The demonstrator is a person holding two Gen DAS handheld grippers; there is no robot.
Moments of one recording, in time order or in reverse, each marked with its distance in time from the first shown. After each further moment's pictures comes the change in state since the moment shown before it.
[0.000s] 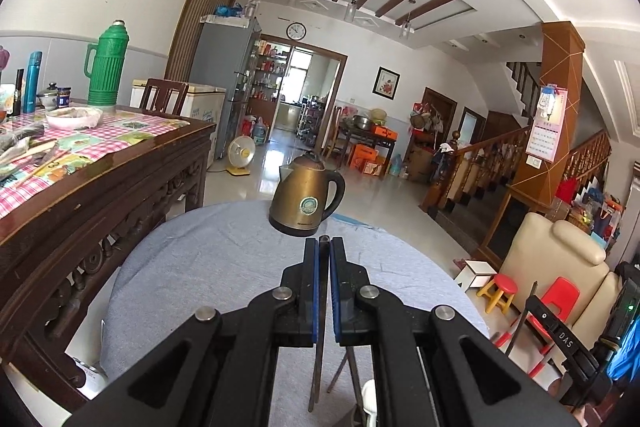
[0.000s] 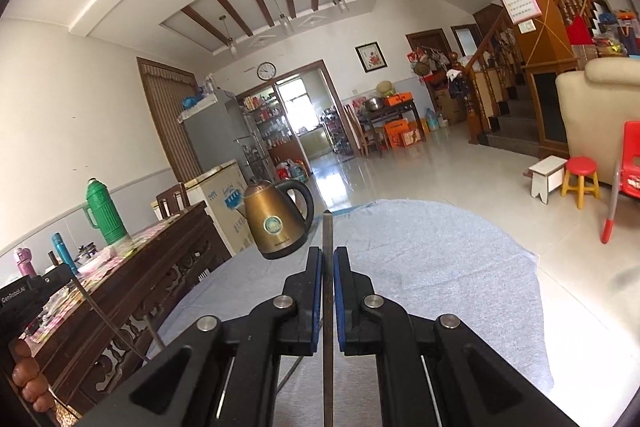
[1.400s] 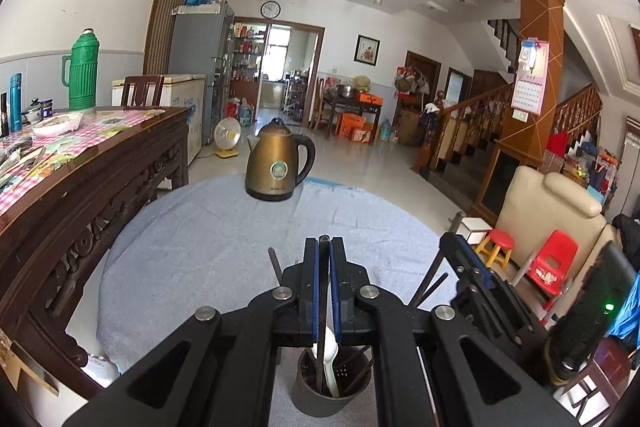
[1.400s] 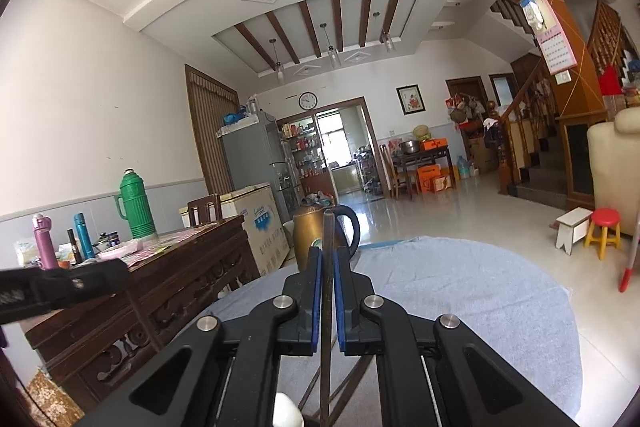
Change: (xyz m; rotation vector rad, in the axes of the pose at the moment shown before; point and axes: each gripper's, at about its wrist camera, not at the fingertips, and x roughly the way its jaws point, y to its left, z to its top) left arm -0.018 -0.072 -0.040 0.112 0.118 -0.002; right arm -0.006 0.082 -0.043 -0.130 -0.134 0.100
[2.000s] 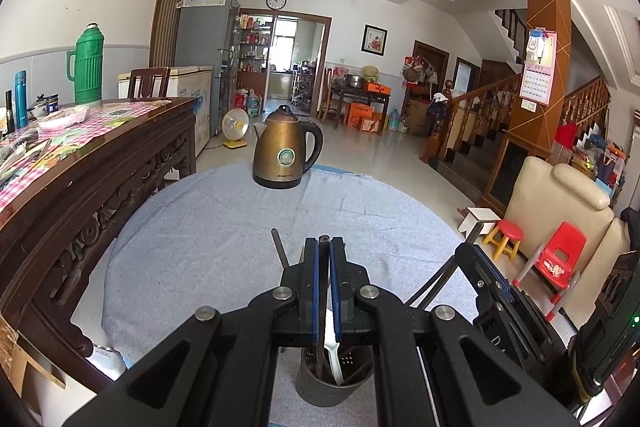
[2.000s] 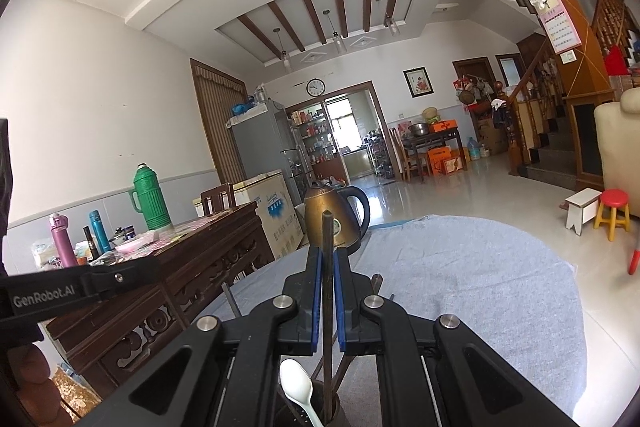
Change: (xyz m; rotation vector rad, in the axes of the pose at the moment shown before) left arm 0.002 -0.003 -0.007 0.004 0.035 0.033; right arm -0.026 -0.018 -0.008 0.038 0.054 0.048
